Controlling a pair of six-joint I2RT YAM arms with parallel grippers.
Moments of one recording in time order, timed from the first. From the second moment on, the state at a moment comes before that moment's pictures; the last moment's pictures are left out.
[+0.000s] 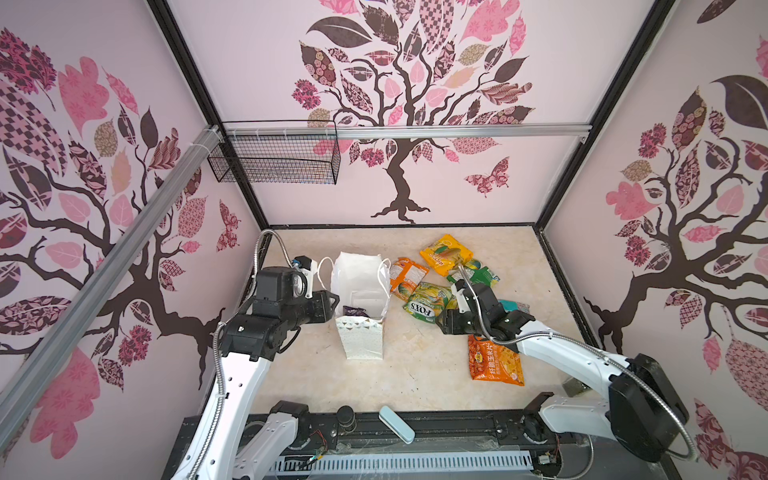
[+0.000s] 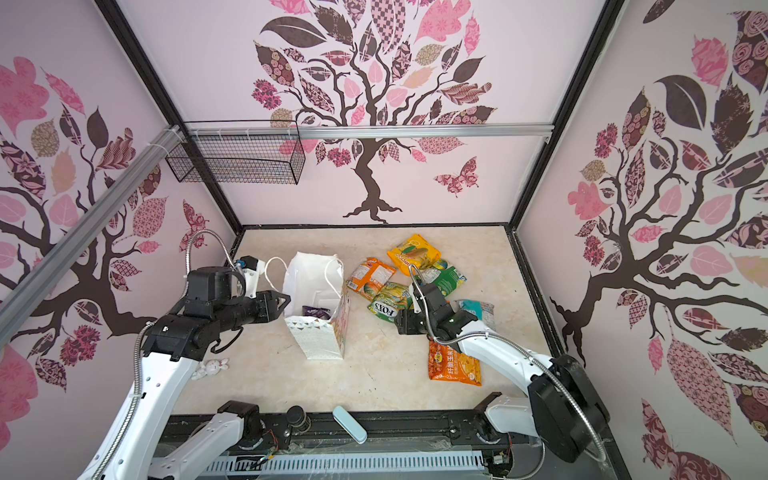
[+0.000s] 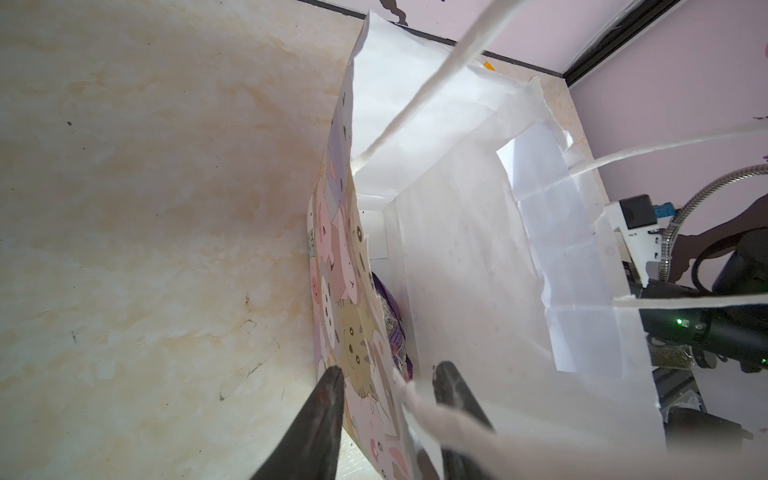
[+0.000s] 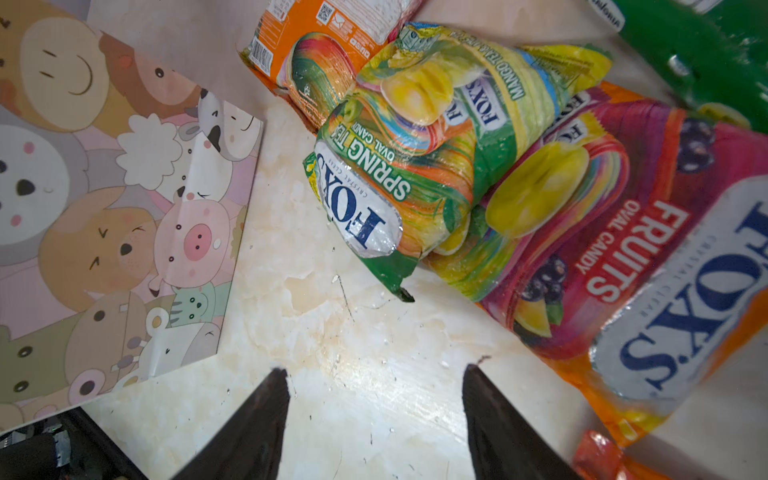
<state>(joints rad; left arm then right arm) -0.17 0.90 1.10 -0.94 0.30 -0.26 0.58 1.28 0.70 -0.25 -0.14 0.53</state>
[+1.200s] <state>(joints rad) -0.17 0.90 1.08 -0.93 0.29 -0.22 0.53 1.57 0.74 -0.04 -0.15 0.53</state>
